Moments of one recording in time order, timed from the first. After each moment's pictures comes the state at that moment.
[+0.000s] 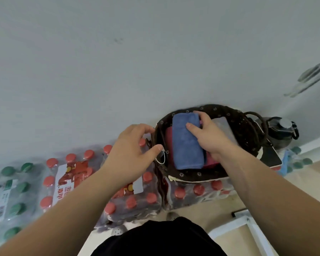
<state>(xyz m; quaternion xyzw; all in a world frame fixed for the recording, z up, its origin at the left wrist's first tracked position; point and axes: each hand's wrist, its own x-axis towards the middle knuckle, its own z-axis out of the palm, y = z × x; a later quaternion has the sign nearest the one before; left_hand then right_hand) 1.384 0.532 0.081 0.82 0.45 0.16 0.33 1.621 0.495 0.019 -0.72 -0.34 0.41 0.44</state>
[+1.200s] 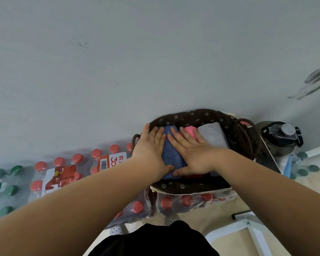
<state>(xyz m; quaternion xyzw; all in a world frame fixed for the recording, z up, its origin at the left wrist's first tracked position) 1.494 0.545 0.038 0.86 0.32 -0.37 -0.13 1.657 0.496 -0.005 -0.59 -0.75 0.25 -0.18</state>
